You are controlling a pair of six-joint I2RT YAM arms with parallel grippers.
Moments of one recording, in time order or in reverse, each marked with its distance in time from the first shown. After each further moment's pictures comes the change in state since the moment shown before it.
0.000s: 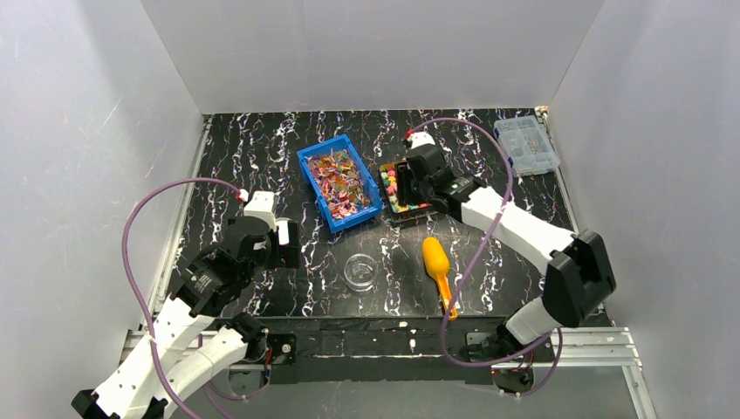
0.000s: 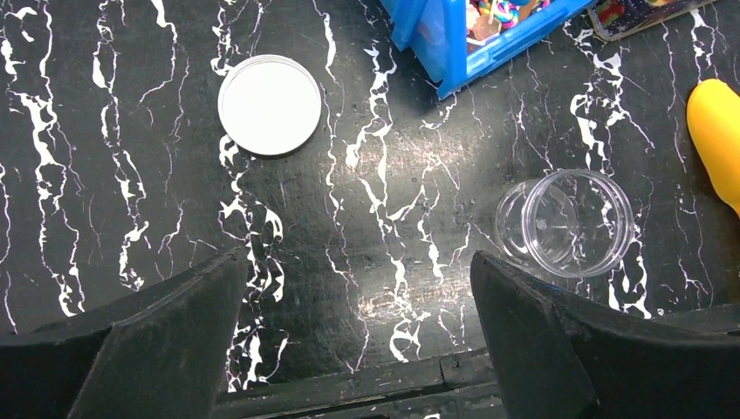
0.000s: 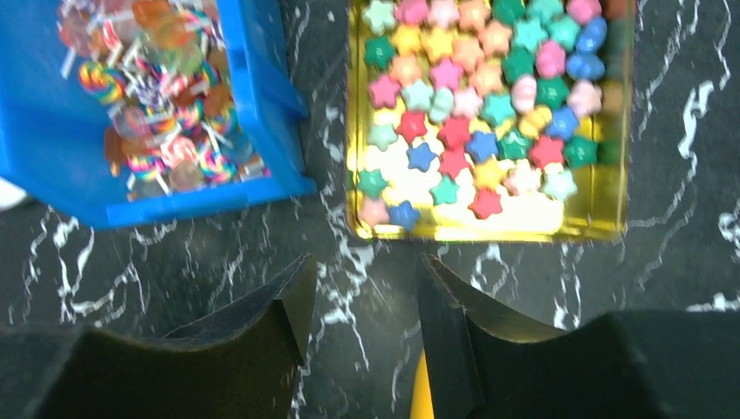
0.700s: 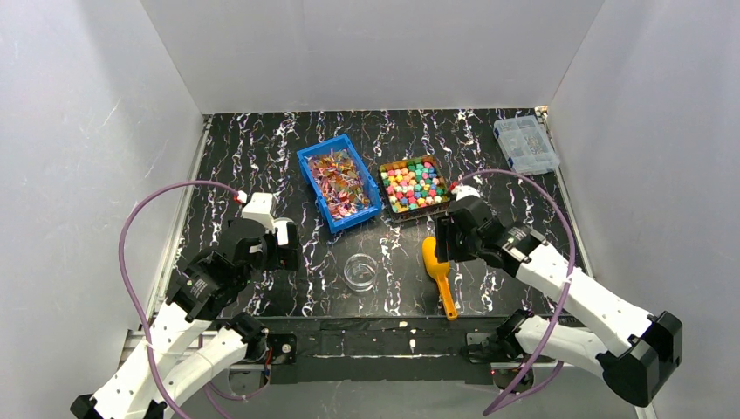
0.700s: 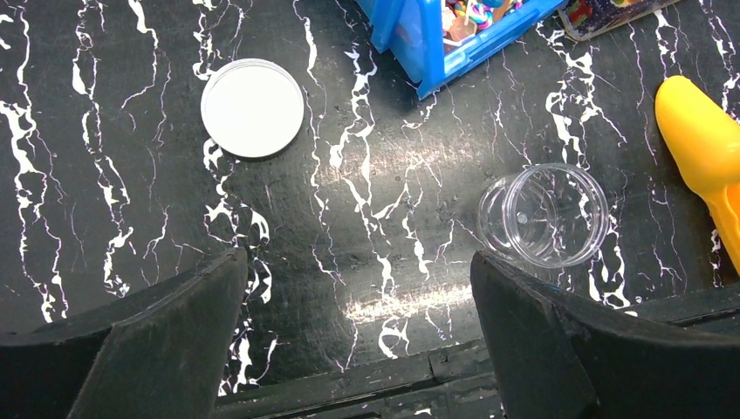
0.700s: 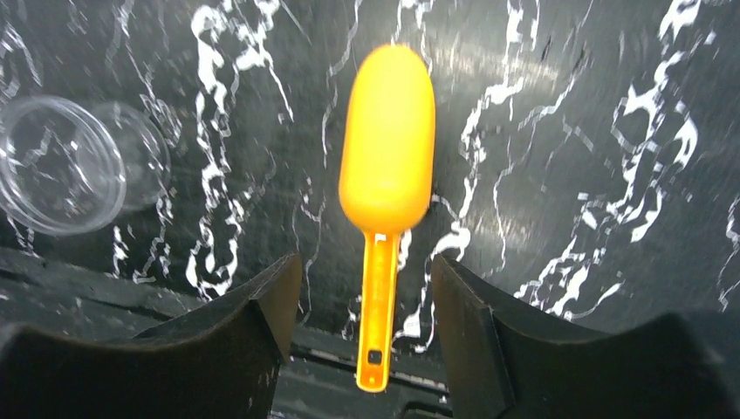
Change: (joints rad) left arm 0.000 -0.030 0.000 0.002 0.040 0.003; right arm 0.026 -0.543 -0.357 -0.379 -0.036 0.112
